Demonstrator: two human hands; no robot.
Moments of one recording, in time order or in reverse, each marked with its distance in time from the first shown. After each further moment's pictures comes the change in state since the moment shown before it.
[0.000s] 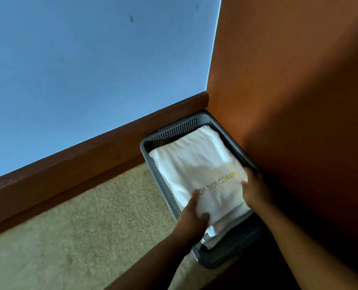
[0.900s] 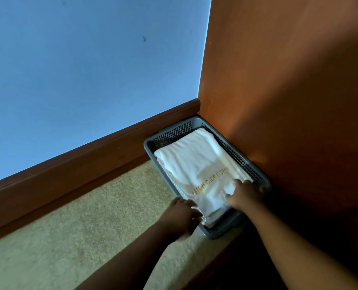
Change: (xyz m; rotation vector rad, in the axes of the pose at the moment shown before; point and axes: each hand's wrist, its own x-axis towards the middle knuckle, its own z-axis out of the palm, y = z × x) left_hand -0.033 -0.041 -0.050 1.095 -0.150 0.607; right_hand -0.097 -0.032 -0.009 -0.268 -0.150 0.119
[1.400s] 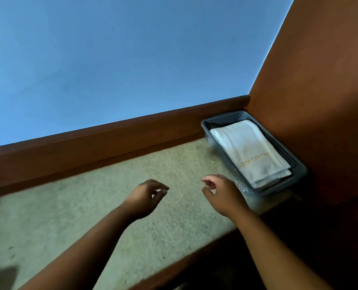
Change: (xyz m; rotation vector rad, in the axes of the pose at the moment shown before) left_hand -0.308 -0.133 -0.006 -0.422 0.333 -0.311; right_hand -0.271 -0.182 0.042 0.504 0.147 -0.579
